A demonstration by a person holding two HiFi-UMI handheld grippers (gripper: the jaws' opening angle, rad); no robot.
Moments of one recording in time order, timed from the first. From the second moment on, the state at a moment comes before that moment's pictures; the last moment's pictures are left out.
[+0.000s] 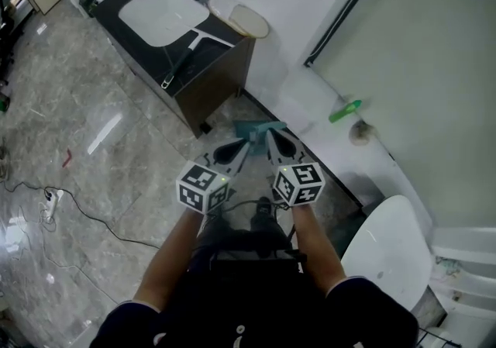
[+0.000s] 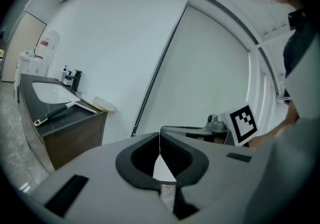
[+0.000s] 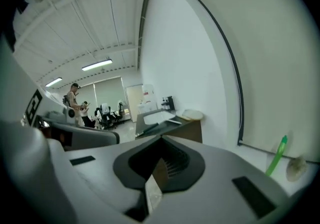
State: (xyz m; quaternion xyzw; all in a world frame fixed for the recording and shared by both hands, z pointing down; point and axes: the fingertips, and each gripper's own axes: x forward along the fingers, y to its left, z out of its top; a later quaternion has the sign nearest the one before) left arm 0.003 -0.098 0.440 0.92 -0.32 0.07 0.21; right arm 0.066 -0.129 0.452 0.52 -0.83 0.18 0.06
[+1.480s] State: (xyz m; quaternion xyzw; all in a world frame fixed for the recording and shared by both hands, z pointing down) left arm 0.025 -0.072 0.337 0.95 -0.27 0.04 0.12; right arm 0.066 -0.083 0.304 0.50 -0.86 0.10 -0.05
